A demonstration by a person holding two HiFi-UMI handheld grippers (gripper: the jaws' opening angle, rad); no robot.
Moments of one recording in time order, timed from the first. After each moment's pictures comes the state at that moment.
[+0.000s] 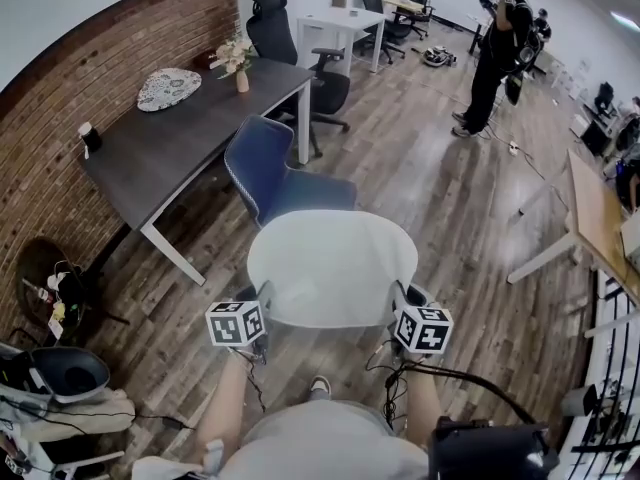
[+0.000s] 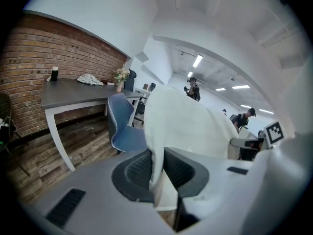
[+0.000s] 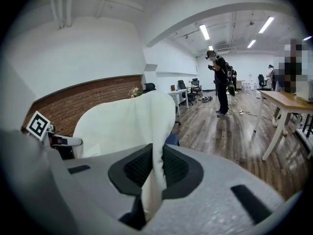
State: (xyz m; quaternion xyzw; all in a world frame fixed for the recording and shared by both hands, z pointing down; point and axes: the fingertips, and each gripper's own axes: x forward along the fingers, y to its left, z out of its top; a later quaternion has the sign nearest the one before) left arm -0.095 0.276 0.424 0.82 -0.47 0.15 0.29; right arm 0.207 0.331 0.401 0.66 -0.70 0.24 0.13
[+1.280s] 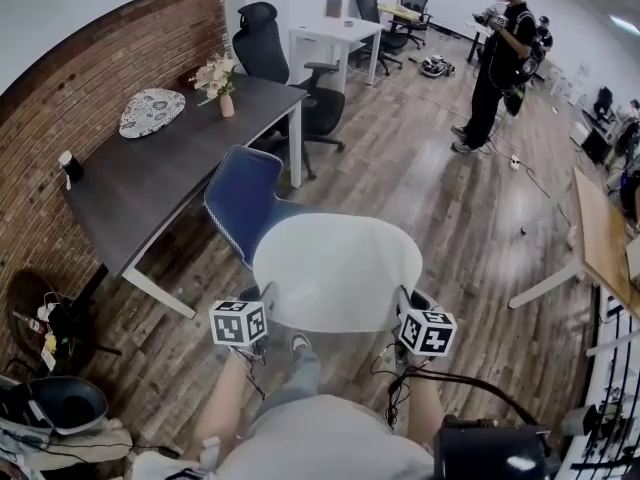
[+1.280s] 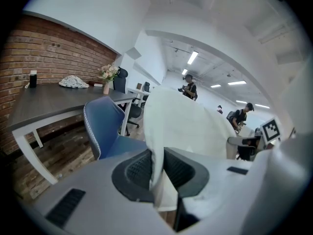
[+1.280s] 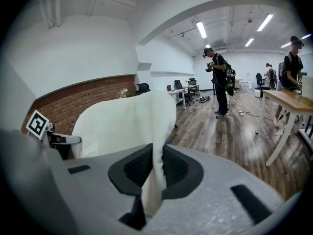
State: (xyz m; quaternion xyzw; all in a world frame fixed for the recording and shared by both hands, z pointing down) left arm -0.025 0.114 0.427 0.84 -0.44 0.16 0.27; right arm 0.277 0.179 0.414 0.67 -0.69 0.25 0.12
